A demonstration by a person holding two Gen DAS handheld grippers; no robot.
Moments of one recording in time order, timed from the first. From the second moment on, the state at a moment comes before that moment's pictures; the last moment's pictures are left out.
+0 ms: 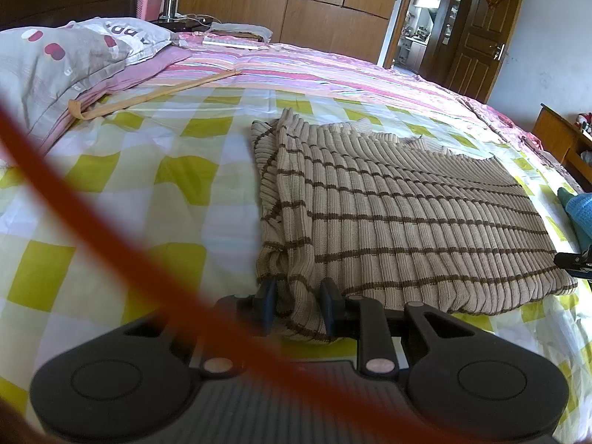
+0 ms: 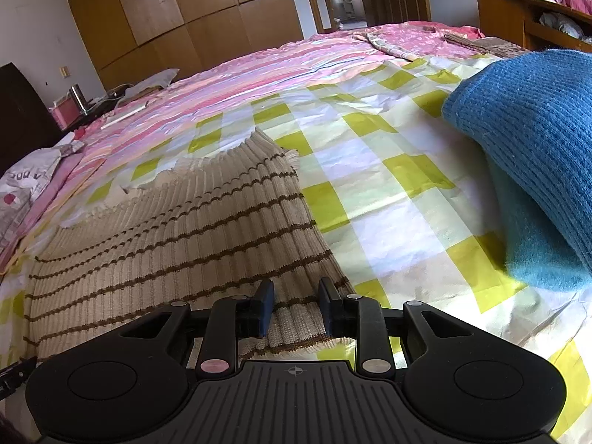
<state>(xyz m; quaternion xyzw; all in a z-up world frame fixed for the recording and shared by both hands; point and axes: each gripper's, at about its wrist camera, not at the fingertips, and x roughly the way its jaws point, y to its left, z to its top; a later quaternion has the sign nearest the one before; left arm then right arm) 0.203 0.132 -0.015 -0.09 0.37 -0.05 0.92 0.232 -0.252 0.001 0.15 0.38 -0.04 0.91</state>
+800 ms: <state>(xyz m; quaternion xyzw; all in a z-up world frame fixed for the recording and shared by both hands) 0.173 0.114 0.001 -0.04 0.36 -0.02 0.93 0.203 -0.273 0.002 0.16 0.36 0.00 0.92</state>
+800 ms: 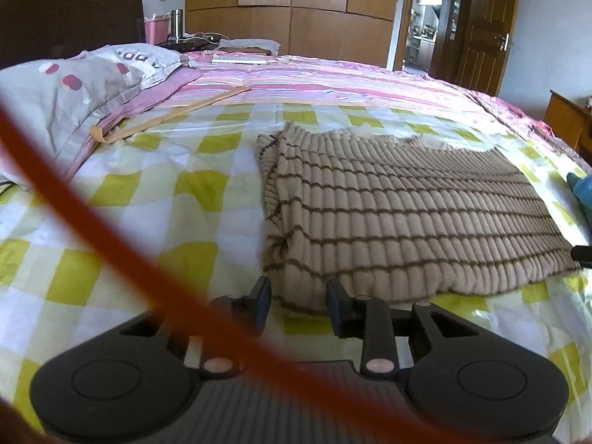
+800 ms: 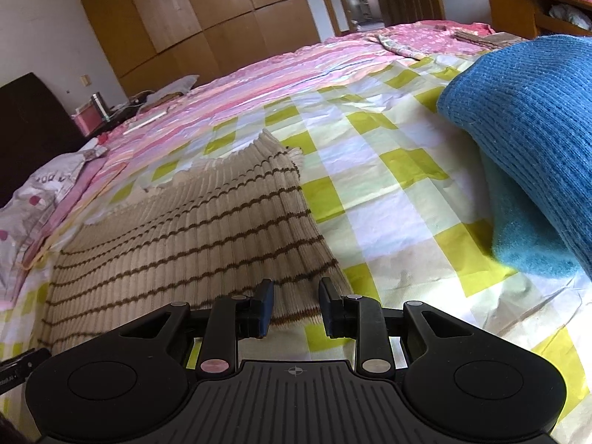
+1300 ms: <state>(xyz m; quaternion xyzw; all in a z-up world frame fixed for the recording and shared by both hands) 0.154 0.032 0.035 0.04 0.32 -0.09 0.94 0.191 -0.305 -0.009 0.24 0.36 0.04 0.90</state>
